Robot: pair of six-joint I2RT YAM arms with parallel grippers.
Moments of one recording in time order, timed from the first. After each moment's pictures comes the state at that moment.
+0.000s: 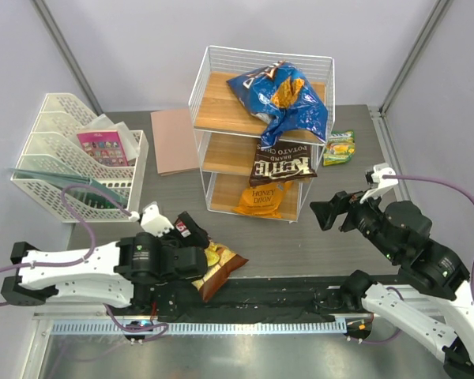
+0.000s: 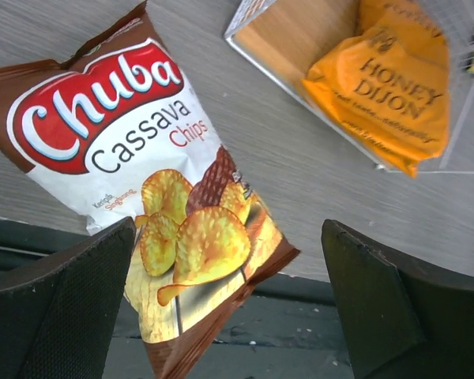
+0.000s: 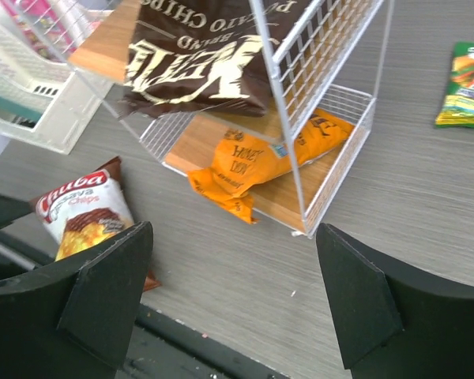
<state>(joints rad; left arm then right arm) -1.48 0.94 0.97 -1.35 -0.89 -1.91 0.71 0.52 1.01 -0.76 0.24 0.35</state>
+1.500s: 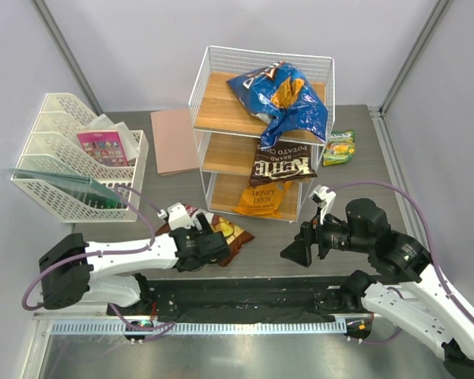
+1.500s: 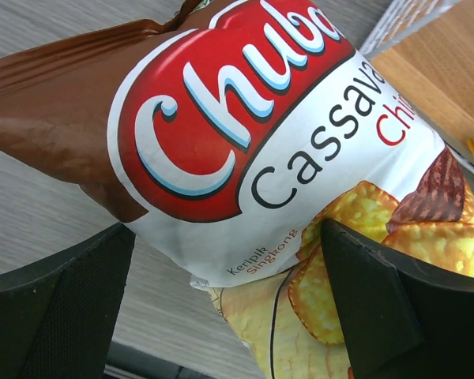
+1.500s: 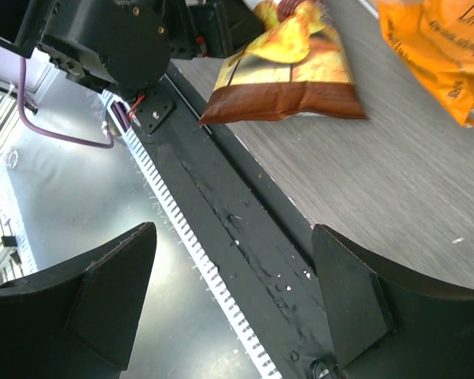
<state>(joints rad) -1.17 1.25 0.69 -0.91 -0.84 -1.65 0.71 0.57 0.84 -0.77 -0.42 0.37</state>
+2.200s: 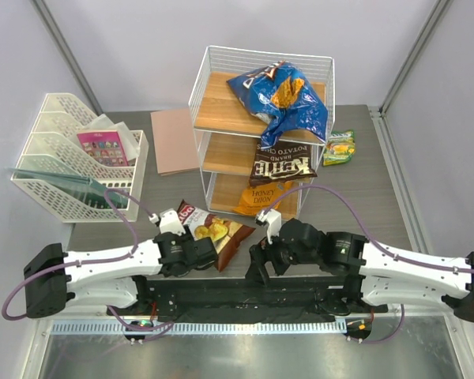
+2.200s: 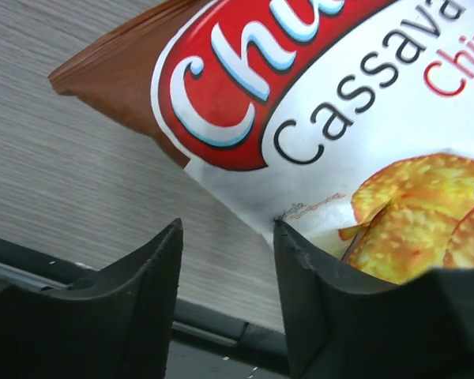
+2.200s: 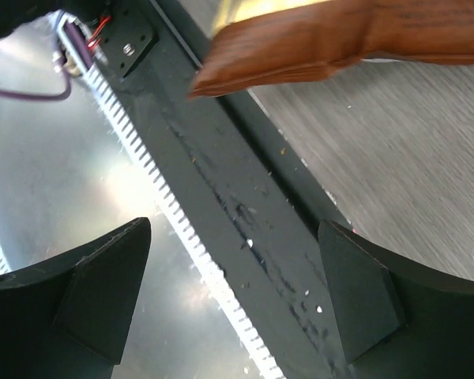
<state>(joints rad) -1.18 1.13 0.65 -0.99 -0.75 -1.59 1.20 0.90 0.72 -0.47 -0.10 0.54</state>
